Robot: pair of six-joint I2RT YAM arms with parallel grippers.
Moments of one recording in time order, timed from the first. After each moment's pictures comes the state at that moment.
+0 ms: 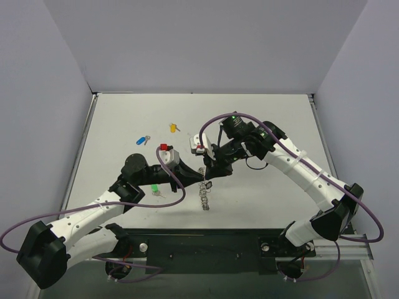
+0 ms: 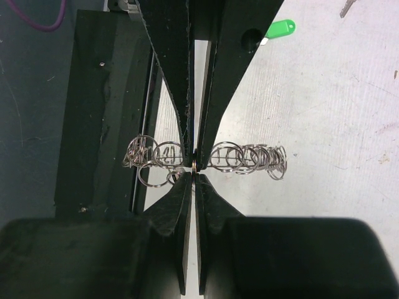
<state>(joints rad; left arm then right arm) -0.68 1.00 0.54 0.55 0.79 -0.21 0.77 1.47 1.53 -1.07 -0.70 -0.71</state>
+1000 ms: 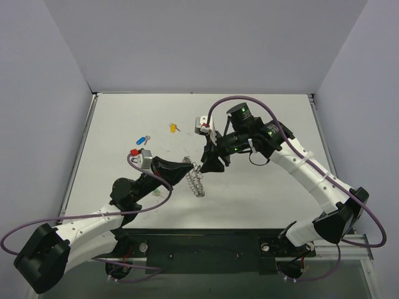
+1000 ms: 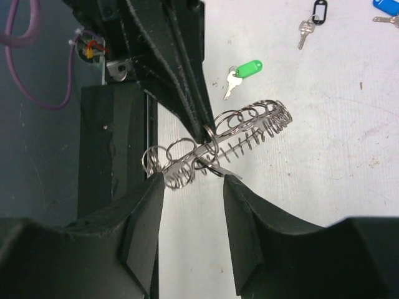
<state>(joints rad) -0.69 0.95 0.26 1.10 0.37 -0.54 0.71 1.44 1.51 -0.89 -0.76 -0.46</state>
